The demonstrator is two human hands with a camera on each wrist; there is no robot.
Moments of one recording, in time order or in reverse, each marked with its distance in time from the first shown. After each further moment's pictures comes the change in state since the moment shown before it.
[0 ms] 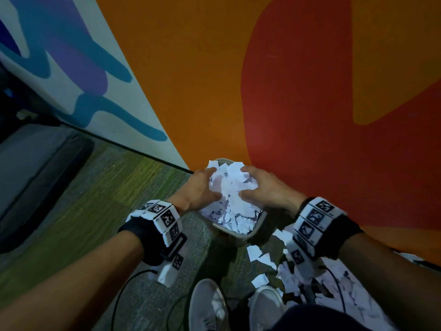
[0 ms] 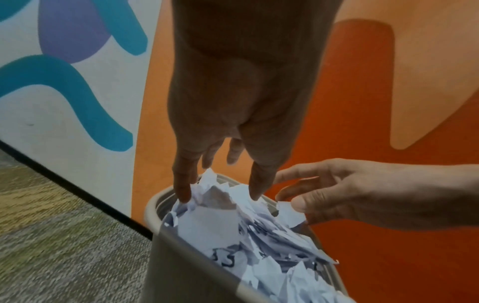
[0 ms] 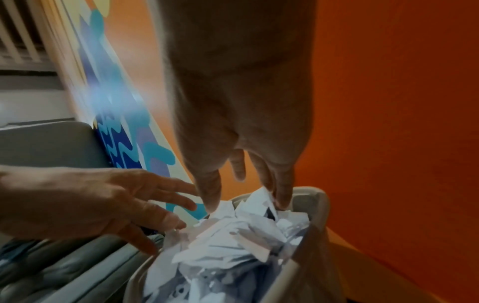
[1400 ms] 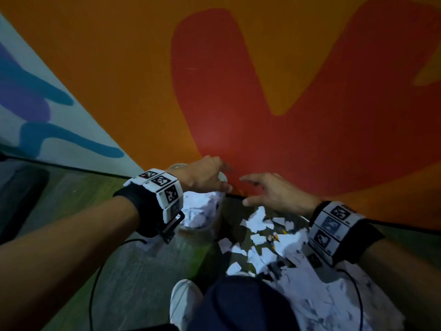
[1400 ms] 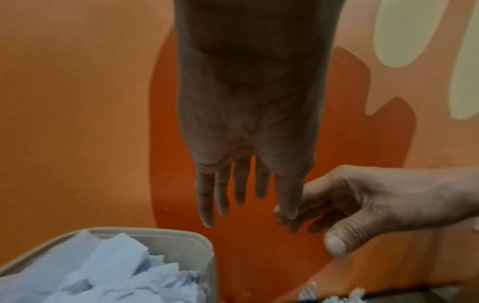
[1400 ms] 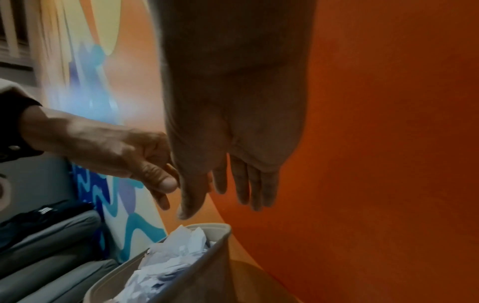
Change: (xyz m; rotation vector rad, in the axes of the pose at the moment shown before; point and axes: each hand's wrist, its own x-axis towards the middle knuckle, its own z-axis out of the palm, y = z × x) left_hand 0.012 0.136 0.001 0.391 -0.280 0.455; right_hand -0.125 0.052 -0.063 -0.061 0.052 0.001
